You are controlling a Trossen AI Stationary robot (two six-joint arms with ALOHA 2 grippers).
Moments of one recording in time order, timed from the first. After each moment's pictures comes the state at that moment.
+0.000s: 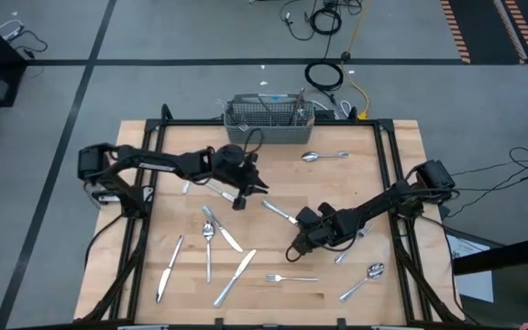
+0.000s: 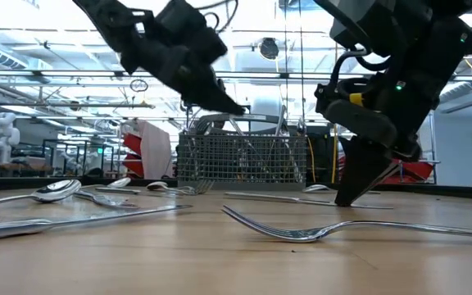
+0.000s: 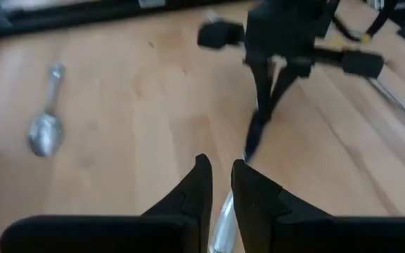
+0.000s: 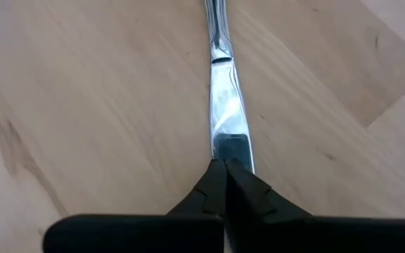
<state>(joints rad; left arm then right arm) 0.21 1.58 0.89 0.11 0.36 0.31 0.35 1.77 0.87 -0.35 0.39 1.04</state>
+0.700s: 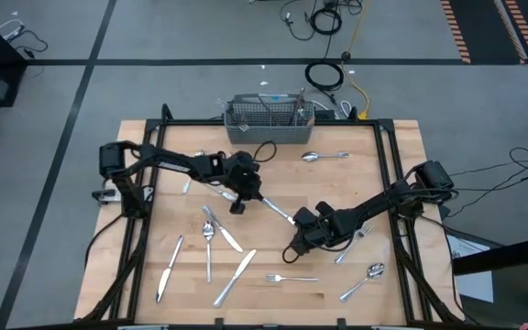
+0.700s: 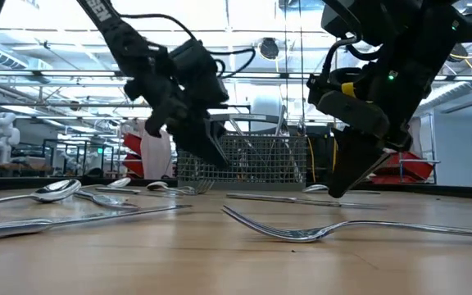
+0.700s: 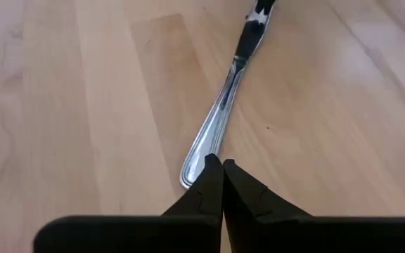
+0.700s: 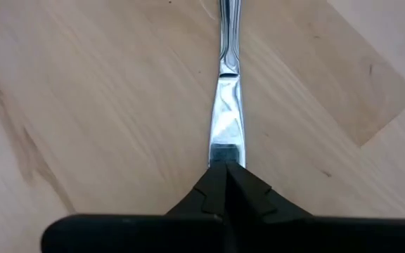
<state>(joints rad) 0.24 1.77 0.89 0.03 0.41 0.43 0.36 1.77 0.94 -0.40 0.42 0.99</state>
